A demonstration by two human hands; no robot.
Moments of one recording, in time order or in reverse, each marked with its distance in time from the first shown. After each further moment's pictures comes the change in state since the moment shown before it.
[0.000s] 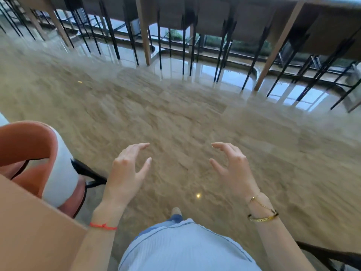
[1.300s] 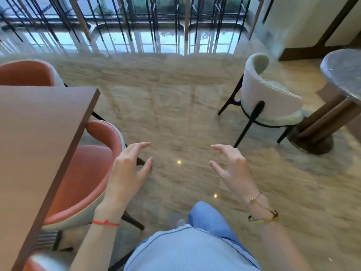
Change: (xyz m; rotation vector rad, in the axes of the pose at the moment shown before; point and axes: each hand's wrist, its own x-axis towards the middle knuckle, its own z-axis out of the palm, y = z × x) left_hand -0.848 0.073 -0.216 -0.074 -0.286 0.284; right_hand -0.954 -0.265 -0.018 -0.102 0.192 0.314
